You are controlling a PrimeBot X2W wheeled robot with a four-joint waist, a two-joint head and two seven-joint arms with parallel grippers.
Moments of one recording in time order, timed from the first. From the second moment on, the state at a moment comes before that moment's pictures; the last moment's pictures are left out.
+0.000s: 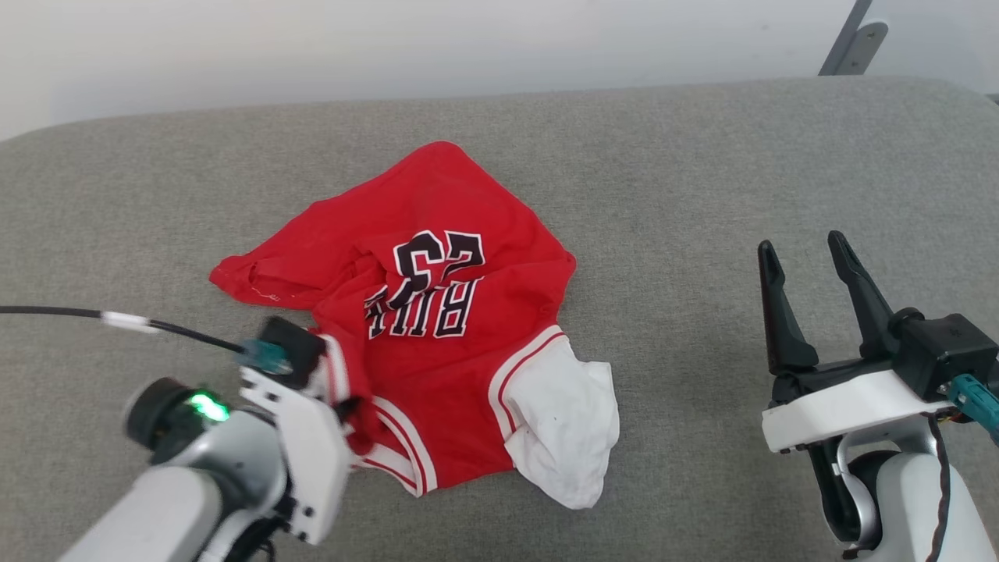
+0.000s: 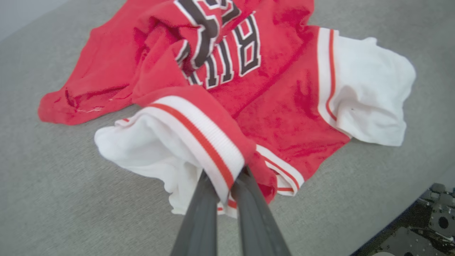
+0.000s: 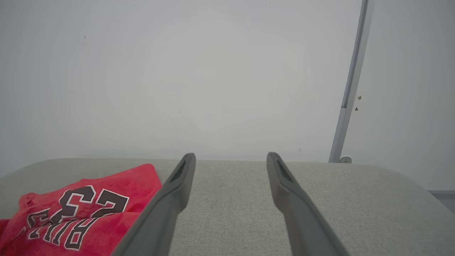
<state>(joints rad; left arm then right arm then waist) -0.33 0.65 -0.62 -0.08 -0.64 0.08 0.57 -0.17 -0.05 -0.01 0.00 0.16 0.13 -0.10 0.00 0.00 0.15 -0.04</state>
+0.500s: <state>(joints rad) -0.41 0.53 -0.78 0.09 -0.58 -0.02 0.61 -0.19 -0.05 0.01 0.03 0.18 0.13 -0.11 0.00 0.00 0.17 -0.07</state>
